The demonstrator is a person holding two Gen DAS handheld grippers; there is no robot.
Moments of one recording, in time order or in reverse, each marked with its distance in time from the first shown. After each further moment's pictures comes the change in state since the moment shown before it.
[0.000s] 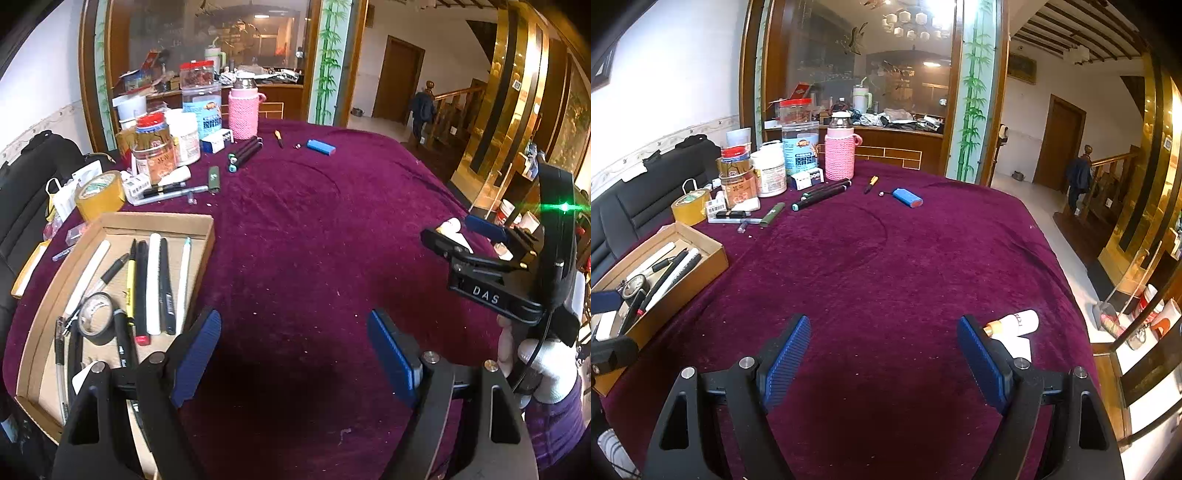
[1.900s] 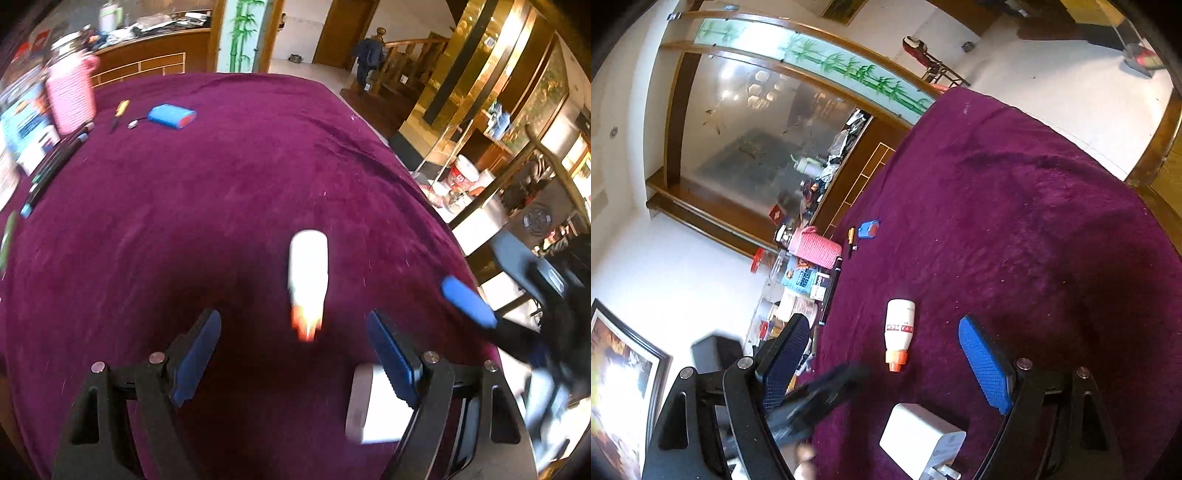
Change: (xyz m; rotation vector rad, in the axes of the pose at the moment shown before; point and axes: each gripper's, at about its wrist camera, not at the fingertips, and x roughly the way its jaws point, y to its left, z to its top) left arm 0.231 -0.168 0.133 0.101 0.229 -0.224; right arm 0.078 -0.230 -0.037 0.959 -0.001 0.521
